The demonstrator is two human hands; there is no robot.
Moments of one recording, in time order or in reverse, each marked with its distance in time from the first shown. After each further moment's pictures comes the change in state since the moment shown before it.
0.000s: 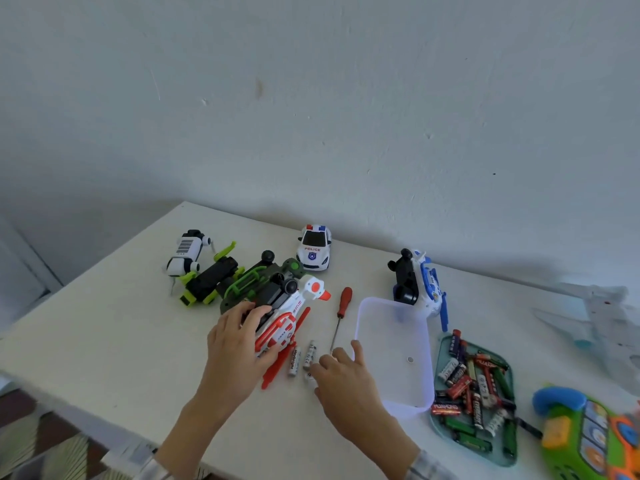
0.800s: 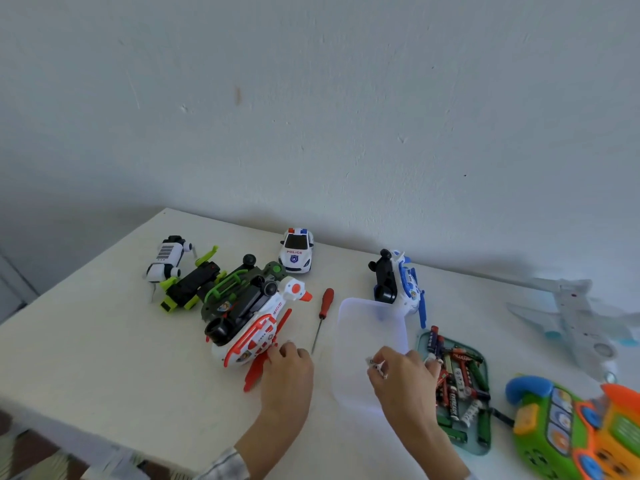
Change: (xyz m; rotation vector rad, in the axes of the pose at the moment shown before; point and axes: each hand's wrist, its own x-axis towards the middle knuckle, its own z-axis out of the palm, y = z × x) left_hand -0.028 0.089 0.057 0.554 -0.342 0.057; right_hand -0.050 0.065 -0.015 0.396 0.214 0.664
